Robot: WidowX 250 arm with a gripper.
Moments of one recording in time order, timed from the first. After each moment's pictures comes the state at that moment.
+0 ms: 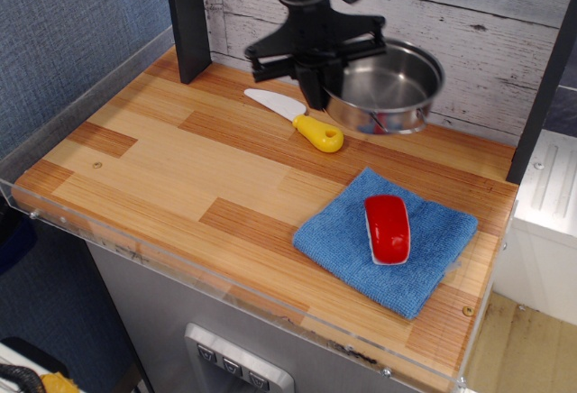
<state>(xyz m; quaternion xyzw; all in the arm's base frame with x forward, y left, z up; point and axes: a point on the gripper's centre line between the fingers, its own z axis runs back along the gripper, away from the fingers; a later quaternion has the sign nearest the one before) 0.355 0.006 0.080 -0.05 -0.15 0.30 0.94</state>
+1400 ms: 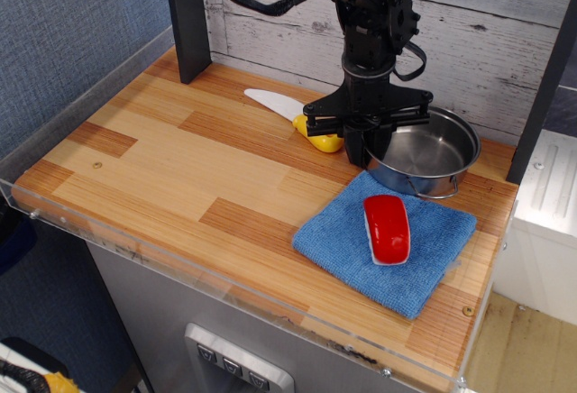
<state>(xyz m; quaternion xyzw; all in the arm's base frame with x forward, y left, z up) 0.376 -0.023 0.018 -0.02 -0.12 0.28 0.95</state>
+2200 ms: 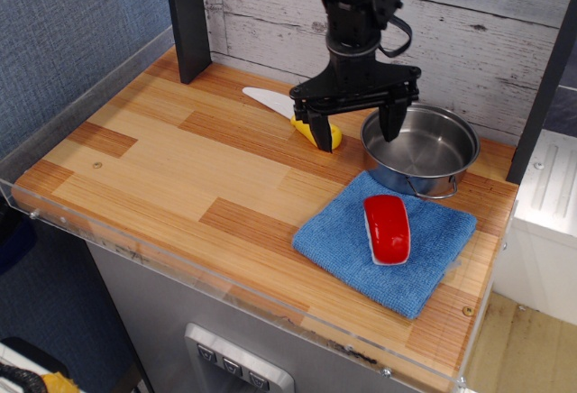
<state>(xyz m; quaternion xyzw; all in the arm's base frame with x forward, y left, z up) 0.373 -0.012 0.038 -0.04 -0.13 0.30 0.95</state>
